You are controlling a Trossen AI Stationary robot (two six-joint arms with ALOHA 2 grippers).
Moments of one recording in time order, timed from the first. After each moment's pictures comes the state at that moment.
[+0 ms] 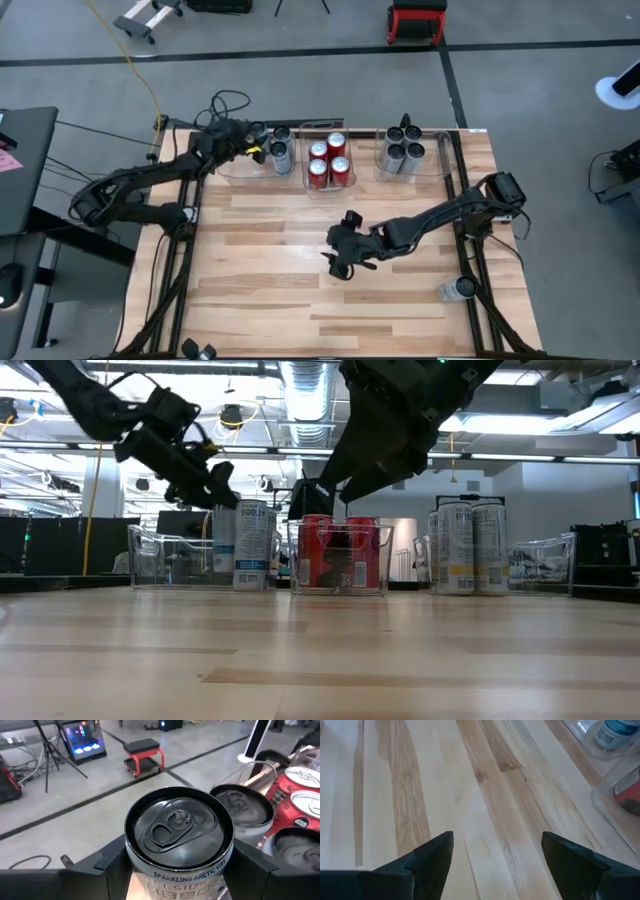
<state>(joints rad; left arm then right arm) 0.80 1.19 0.56 0.32 -0.14 -0.03 0.31 1.74 1.16 -0.22 0.44 0.44</state>
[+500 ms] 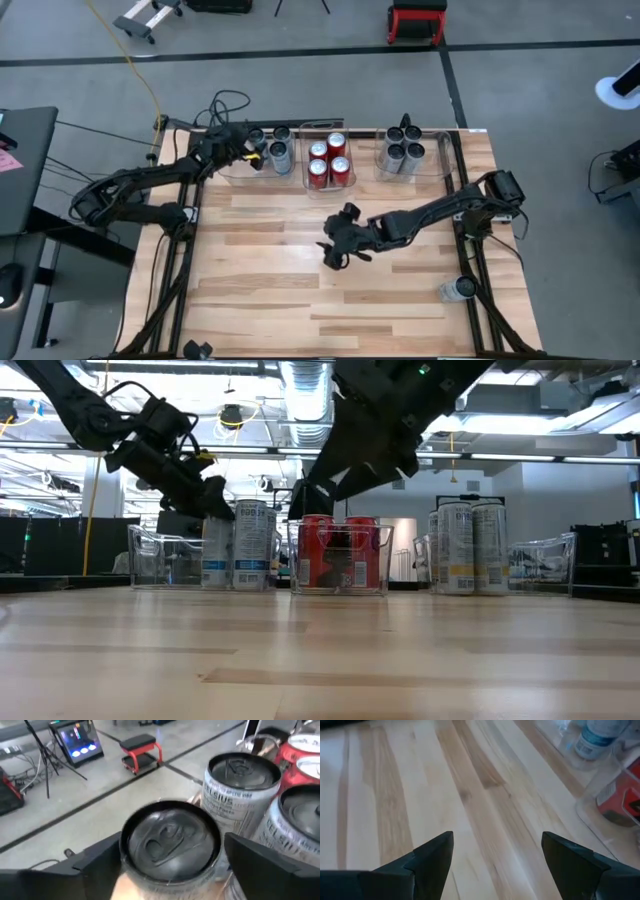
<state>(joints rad) 0.81 1.20 0.49 0.36 -0.11 0.07 0.25 1.74 1.16 -0.17 0.45 0.44</state>
